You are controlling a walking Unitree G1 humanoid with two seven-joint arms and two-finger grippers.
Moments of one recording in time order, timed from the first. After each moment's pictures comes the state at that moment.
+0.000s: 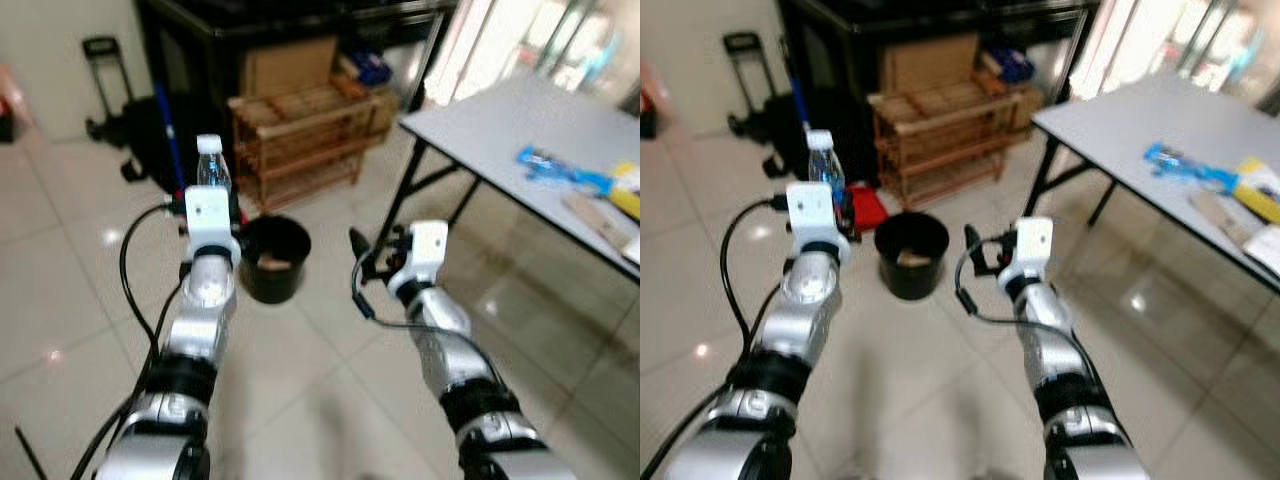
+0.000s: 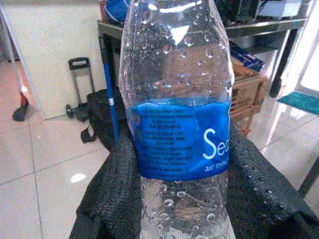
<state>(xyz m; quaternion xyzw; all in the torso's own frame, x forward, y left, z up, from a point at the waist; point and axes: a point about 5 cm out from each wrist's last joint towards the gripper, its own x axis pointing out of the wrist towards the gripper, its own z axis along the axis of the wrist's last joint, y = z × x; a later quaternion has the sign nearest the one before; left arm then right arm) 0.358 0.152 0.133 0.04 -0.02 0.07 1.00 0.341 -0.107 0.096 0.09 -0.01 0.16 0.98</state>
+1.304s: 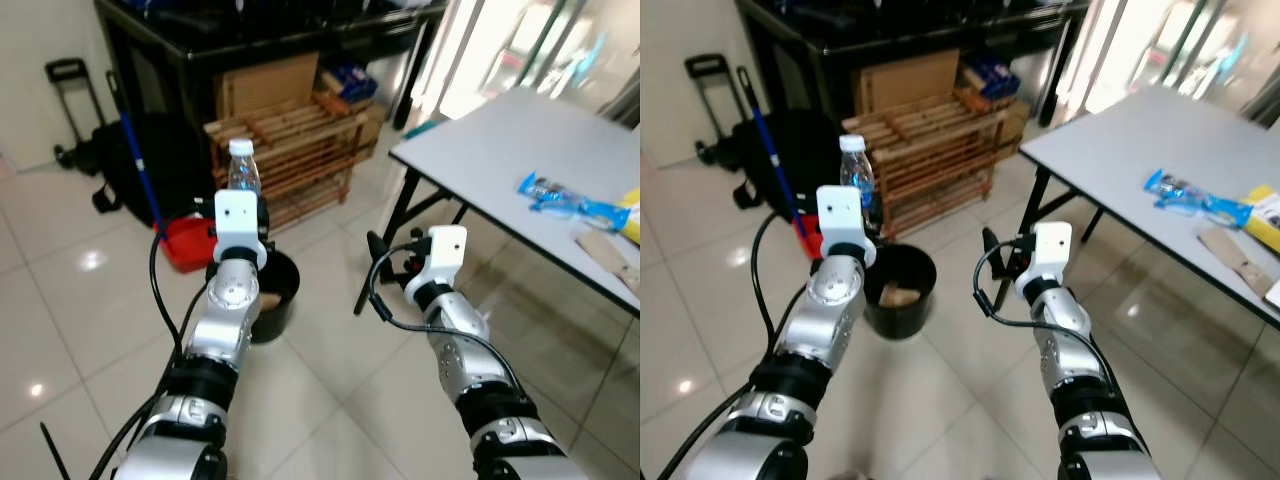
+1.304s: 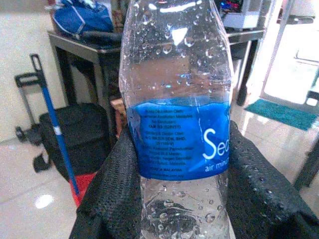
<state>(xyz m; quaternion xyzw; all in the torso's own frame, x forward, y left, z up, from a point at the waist) 0.357 0.129 0.133 0.04 -0.03 0.04 1.00 0.337 -0.121 0.090 0.09 0.00 0.15 0.98</state>
